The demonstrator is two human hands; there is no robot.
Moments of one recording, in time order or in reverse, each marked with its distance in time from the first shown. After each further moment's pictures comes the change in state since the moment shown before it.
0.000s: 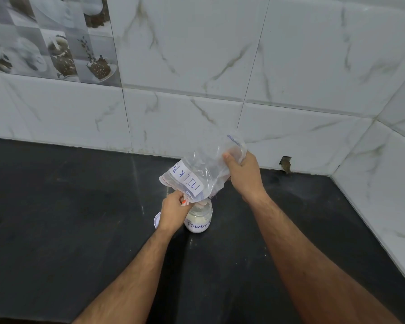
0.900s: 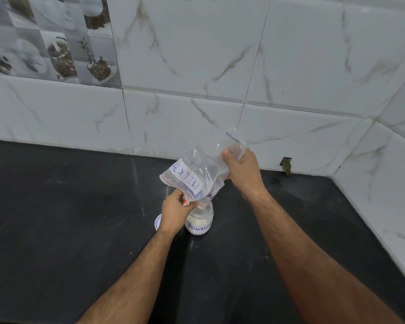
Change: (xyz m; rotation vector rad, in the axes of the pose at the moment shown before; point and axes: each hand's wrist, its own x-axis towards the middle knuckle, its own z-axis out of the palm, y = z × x) left_hand -0.006 0.013 -0.004 -0.096 -0.014 -0.003; right_hand 0.011 -0.002 0.005 0.056 -0.047 0.034
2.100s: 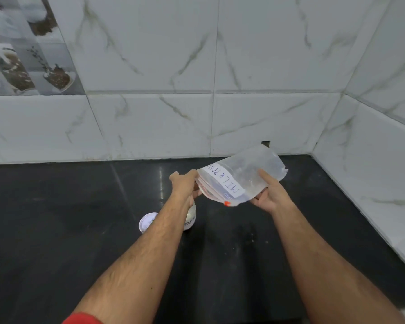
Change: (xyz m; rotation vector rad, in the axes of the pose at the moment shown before) left_hand 0.031 0.076 0.073 -0.551 -0.026 -0.479; right_hand -0.029 0.097 -0.122 0.731 0.320 0.721
